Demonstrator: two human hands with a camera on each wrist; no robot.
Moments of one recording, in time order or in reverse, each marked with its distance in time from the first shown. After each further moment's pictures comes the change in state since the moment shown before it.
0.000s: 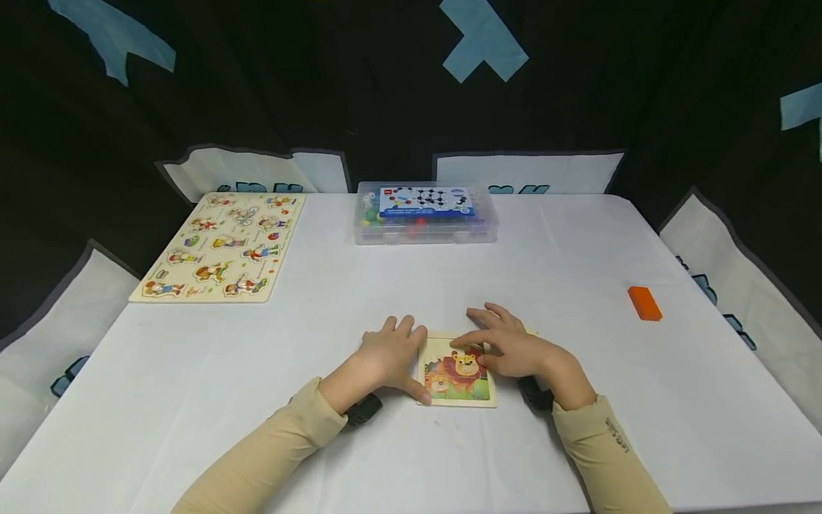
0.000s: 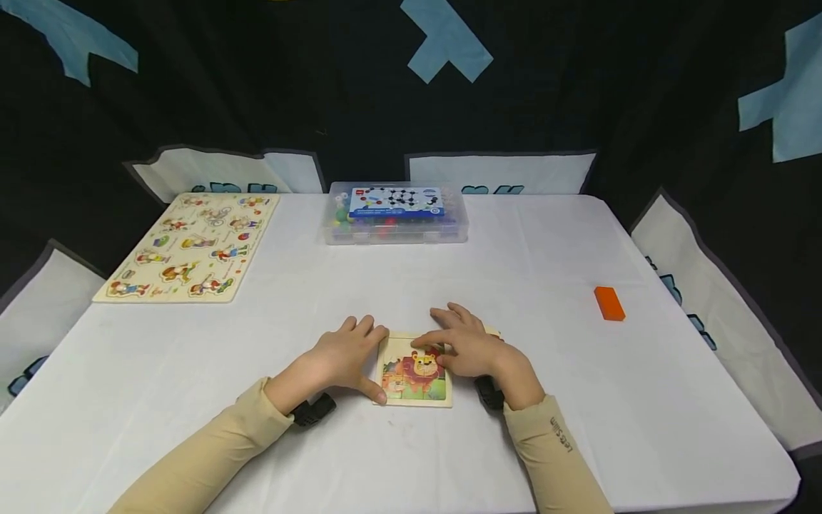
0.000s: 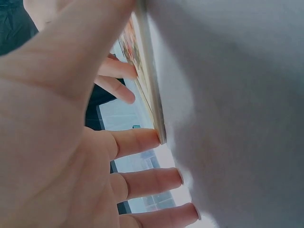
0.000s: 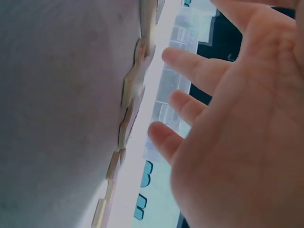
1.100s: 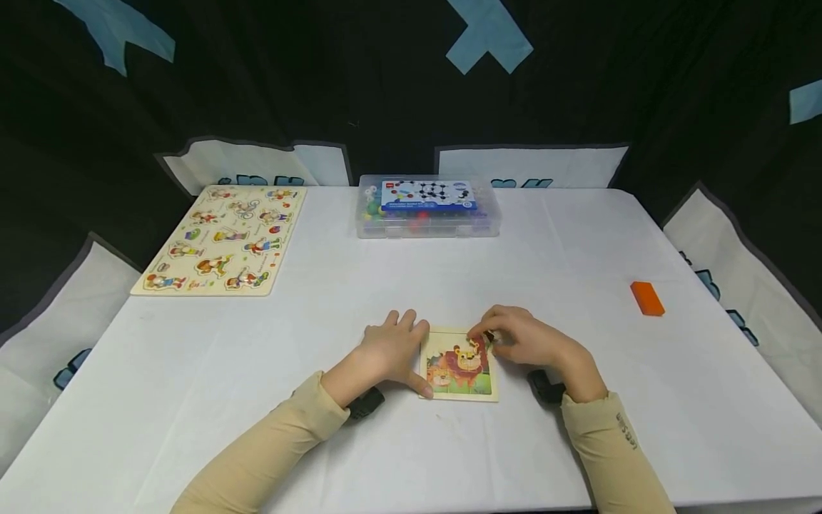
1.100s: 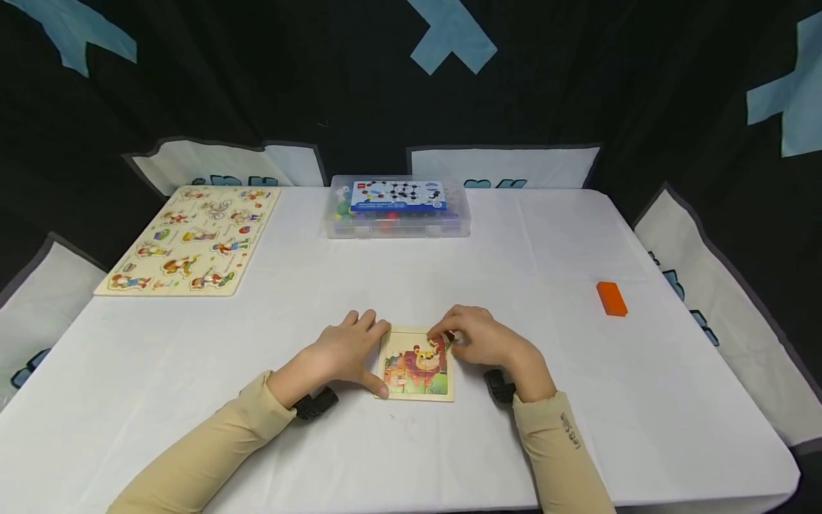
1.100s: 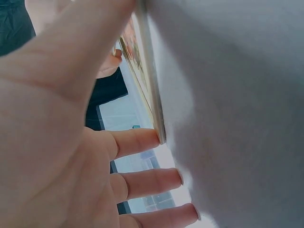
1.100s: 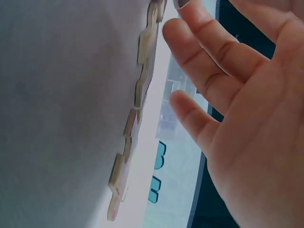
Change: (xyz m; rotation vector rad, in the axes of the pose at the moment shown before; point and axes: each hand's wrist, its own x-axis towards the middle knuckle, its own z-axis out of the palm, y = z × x) left_hand -0.001 0.000 -0.001 0.007 0.000 0.001; right_hand -0.003 0.014 -0.011 0.125 0.062 -0.165
